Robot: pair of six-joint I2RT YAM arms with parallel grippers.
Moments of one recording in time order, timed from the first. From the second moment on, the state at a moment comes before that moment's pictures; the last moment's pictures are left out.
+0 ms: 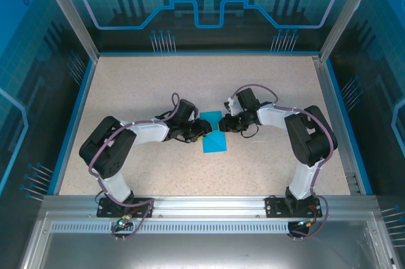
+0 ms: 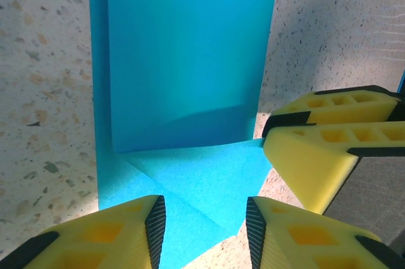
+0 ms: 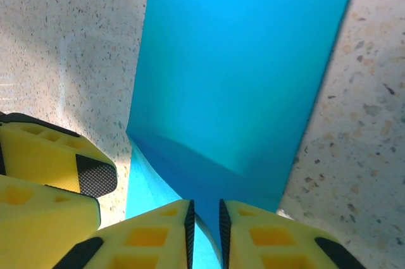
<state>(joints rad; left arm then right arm) -0.57 1.74 0.86 -0.01 0.40 -1.03 0.41 1.84 1.01 -0.29 -0.58 0.34</state>
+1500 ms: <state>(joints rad) -0.57 1.71 1.16 -0.43 0.30 -0.79 0.33 1.39 0.91 -0.35 -0.27 0.48</state>
